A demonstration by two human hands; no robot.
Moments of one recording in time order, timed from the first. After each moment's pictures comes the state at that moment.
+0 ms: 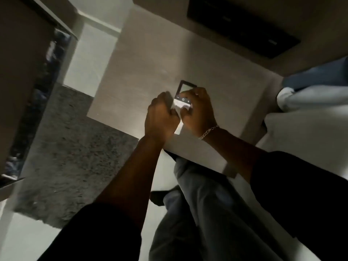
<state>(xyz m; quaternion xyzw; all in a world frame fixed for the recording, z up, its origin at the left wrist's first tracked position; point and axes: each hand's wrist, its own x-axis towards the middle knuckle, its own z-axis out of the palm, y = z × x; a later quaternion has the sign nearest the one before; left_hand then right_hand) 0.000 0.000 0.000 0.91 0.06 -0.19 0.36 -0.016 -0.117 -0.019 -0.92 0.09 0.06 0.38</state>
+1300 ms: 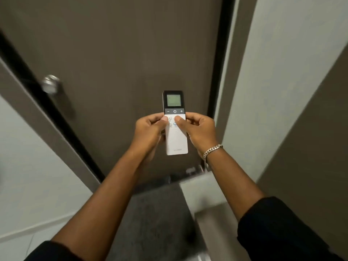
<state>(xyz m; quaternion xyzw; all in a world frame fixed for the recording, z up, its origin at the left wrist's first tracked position) -0.095 0.249 0.504 0.65 0.22 0.23 0.69 0.003 0.151 0.479 -0.66 -0.21 0.18 0.70</state>
